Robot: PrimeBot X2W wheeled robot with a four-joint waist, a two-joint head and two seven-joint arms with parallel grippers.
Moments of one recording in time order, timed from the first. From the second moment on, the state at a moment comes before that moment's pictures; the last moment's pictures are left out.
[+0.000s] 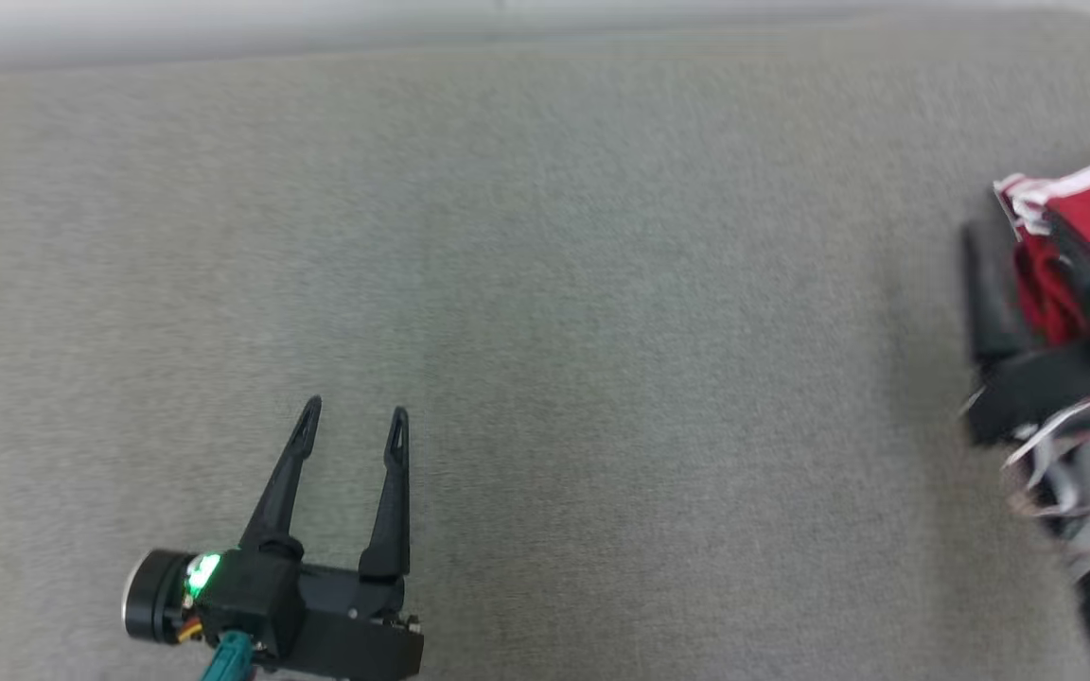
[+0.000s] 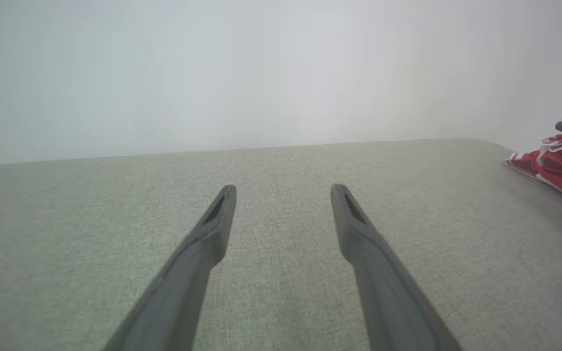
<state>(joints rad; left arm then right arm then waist) -0.15 0.07 -0.21 0.04 -0.12 -0.03 -0.26 -0.61 -0.40 0.15 0.62 0.21 0.13 -0.26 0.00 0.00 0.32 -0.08</state>
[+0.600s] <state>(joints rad) -0.03 0.05 -0.15 0.05 -0.23 -0.03 -0.26 -0.27 -0.22 0.21 0.26 0.20 0.13 -0.26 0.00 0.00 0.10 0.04</state>
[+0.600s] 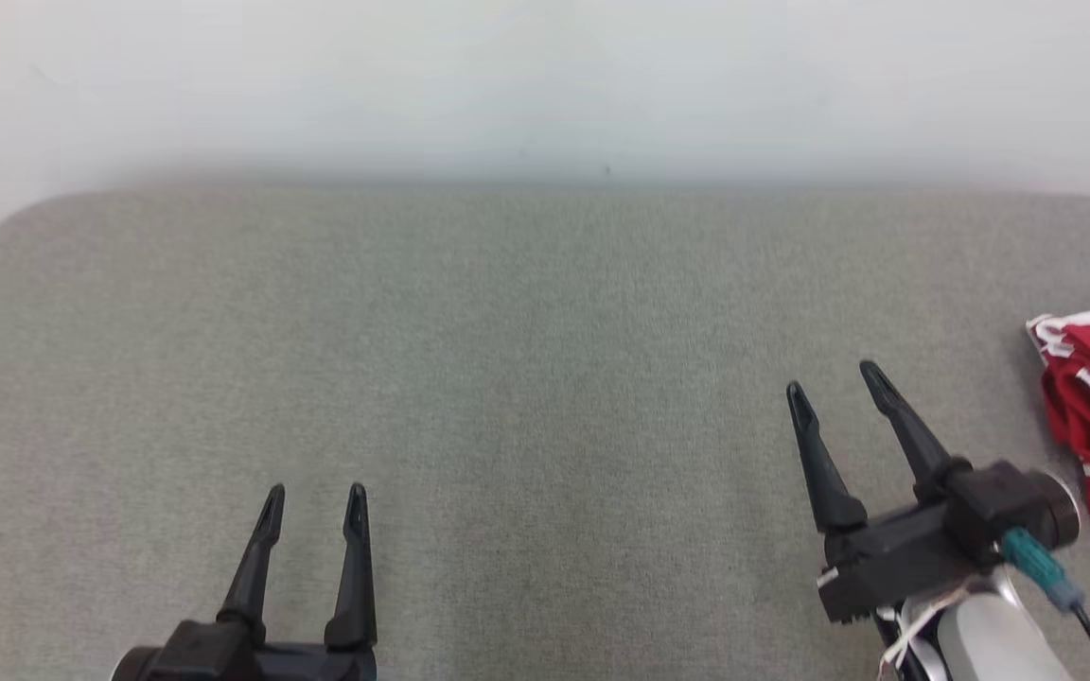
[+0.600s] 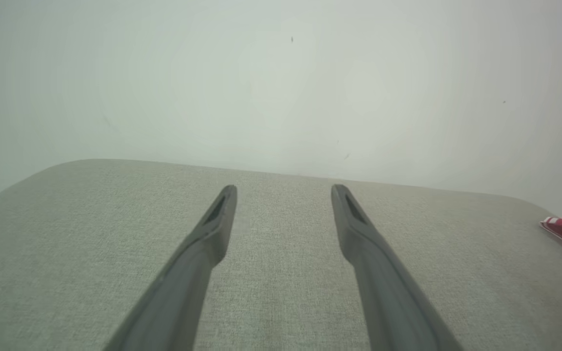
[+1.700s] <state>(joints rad) 0.10 0.05 -0.16 0.09 -0.16 -0.02 -0.26 0.08 -0.09 0.07 0.11 0.11 0.13 -0.26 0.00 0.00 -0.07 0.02</state>
